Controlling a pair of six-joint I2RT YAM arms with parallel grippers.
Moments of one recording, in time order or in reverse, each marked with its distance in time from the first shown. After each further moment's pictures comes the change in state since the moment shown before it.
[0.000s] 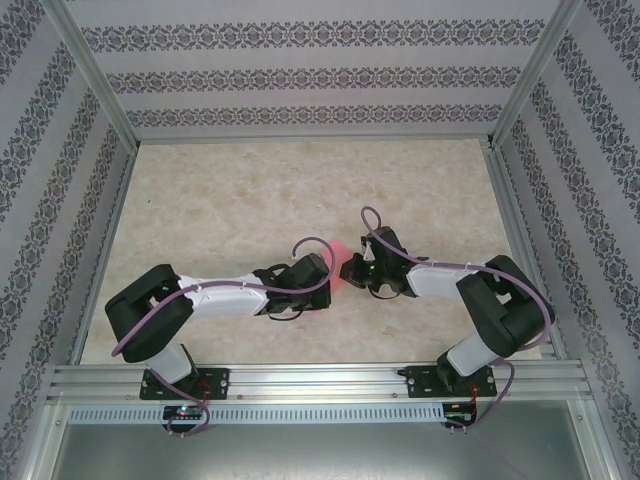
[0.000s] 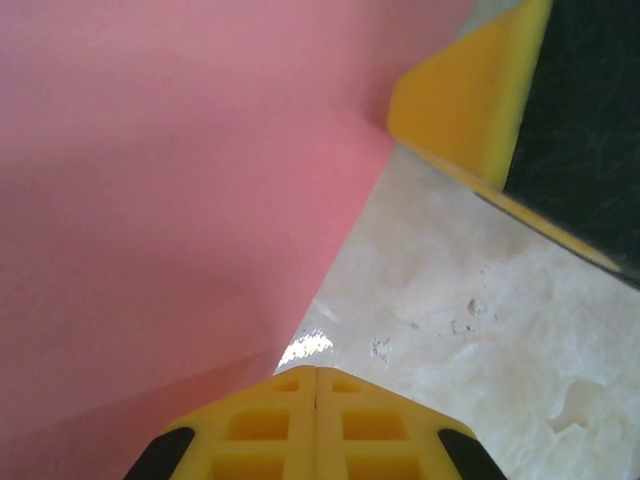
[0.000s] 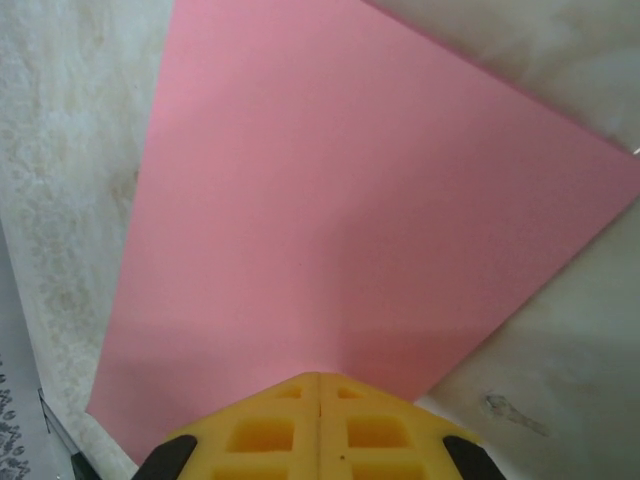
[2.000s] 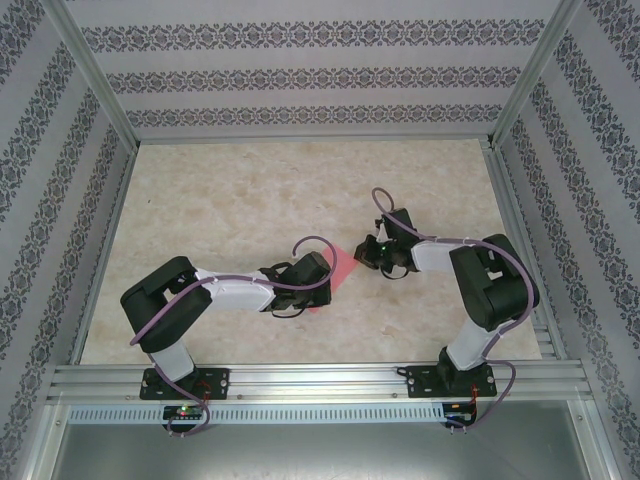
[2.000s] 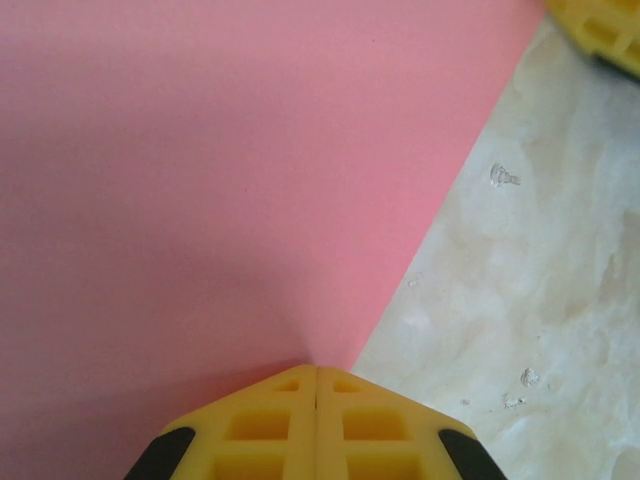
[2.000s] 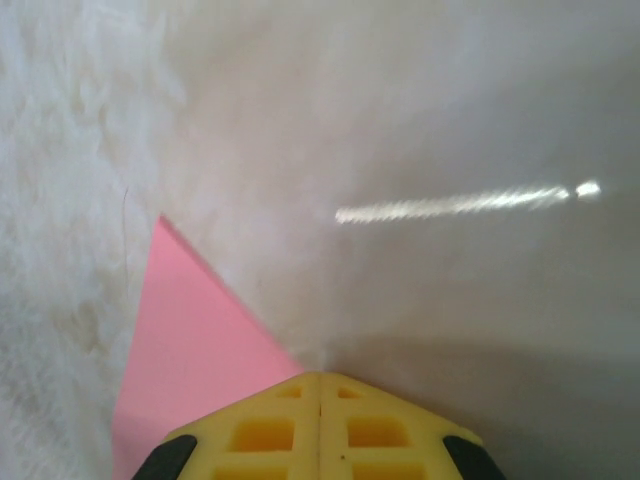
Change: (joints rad) left arm 0.033 0.093 0.004 0.064 0.005 -0.012; right arm -0.207 0.150 0.155 -0.096 0.004 -0.164
